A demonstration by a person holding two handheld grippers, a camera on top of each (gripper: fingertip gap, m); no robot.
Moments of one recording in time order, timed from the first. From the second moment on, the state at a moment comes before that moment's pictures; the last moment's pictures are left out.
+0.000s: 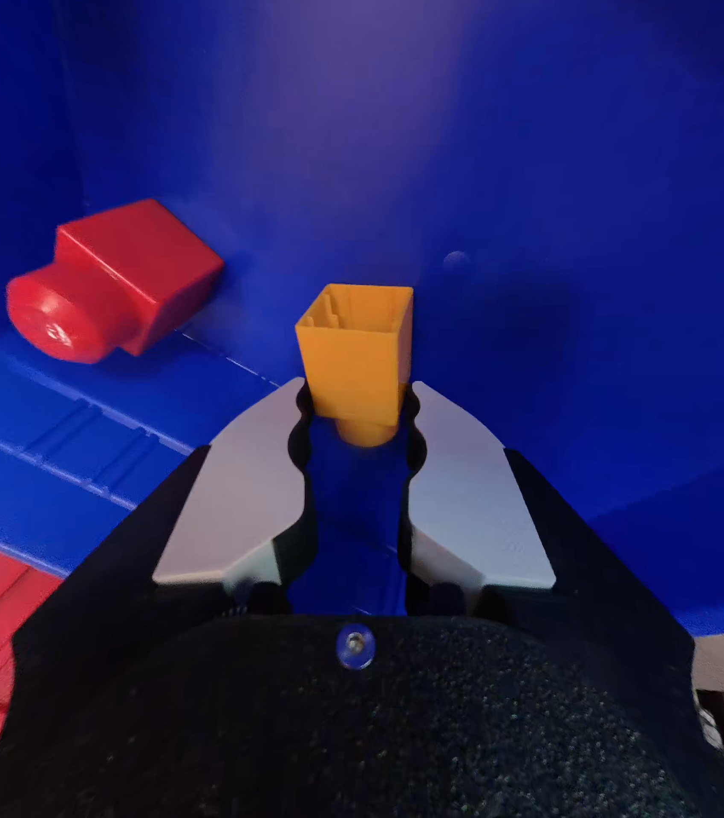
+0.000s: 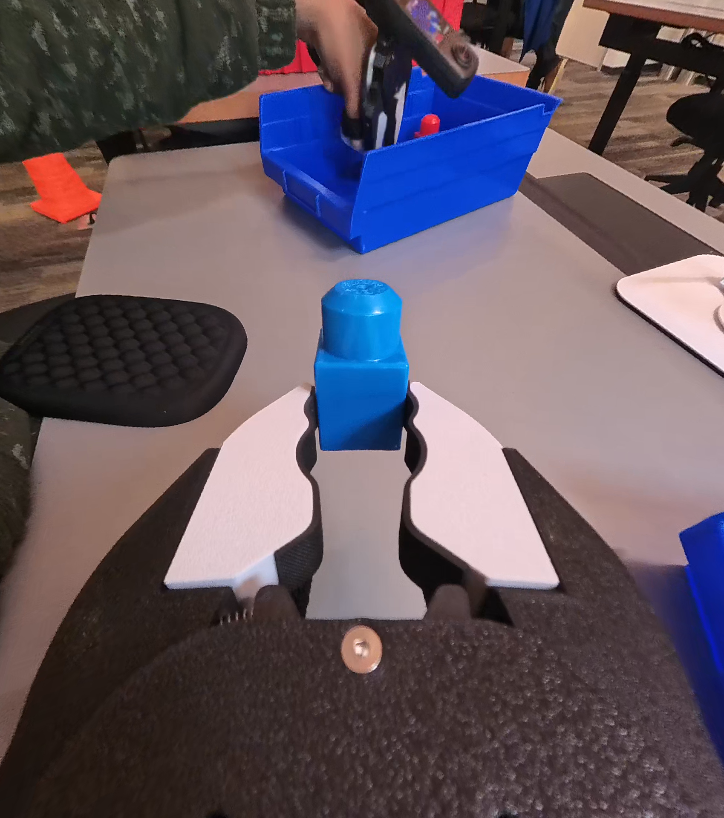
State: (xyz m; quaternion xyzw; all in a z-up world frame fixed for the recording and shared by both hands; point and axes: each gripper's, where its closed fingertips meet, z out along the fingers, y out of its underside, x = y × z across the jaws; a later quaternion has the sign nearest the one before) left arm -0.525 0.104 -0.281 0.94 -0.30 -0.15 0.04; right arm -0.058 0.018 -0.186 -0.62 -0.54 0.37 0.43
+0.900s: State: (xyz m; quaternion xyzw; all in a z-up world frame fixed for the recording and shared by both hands) left arm -0.114 0.007 -0.202 0.69 -0.69 0.00 -0.21; right arm -0.072 0.017 -0.227 -0.61 -0.64 0.17 0.43
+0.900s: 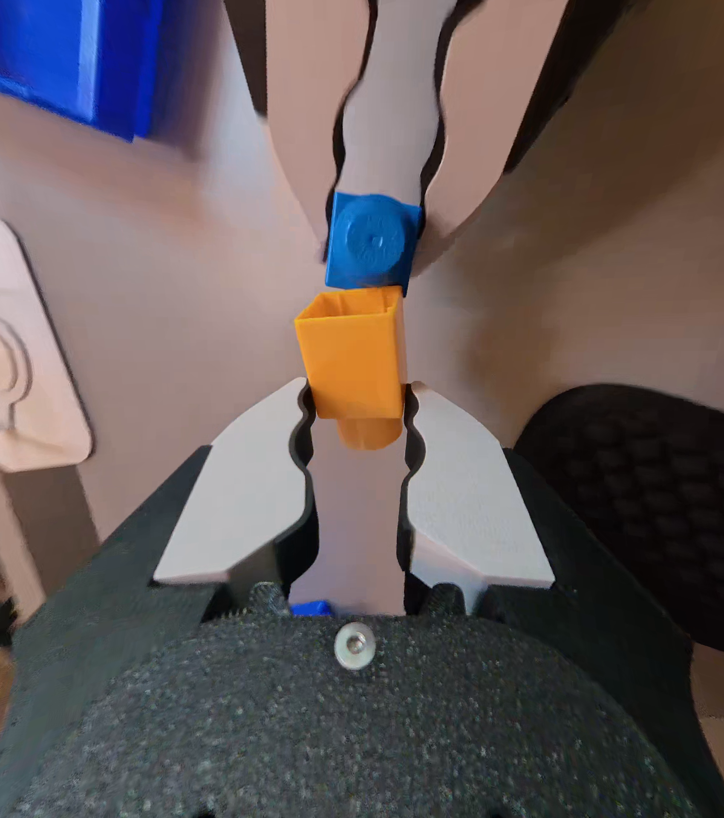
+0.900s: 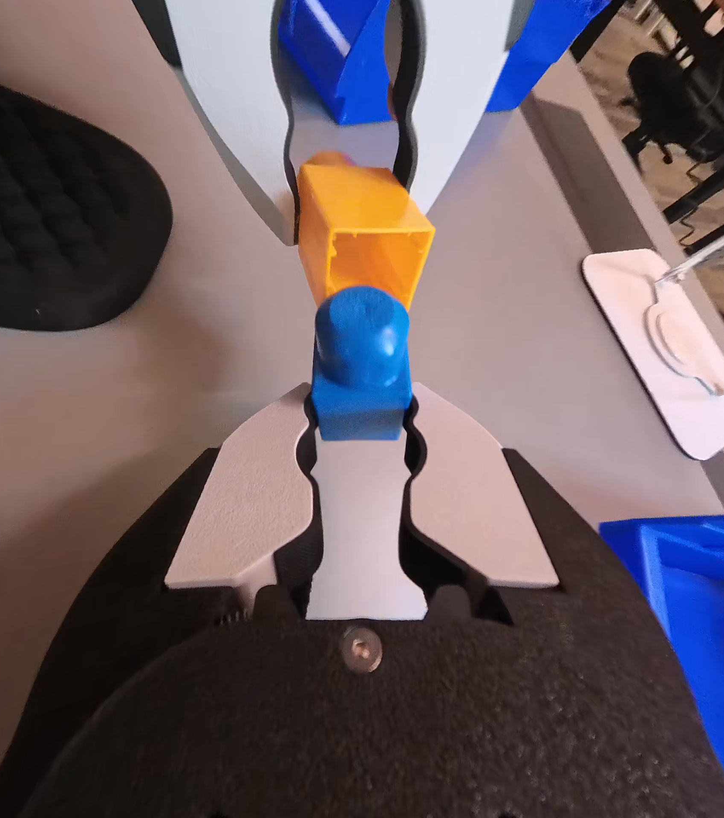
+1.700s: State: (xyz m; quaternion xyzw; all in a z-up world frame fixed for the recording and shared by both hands) left arm -0.061 -0.027 -0.189 0.66 -0.66 0.25 -0.27; right arm -0.080 -0.023 -0.250 -0.62 -0.67 0.27 0.31
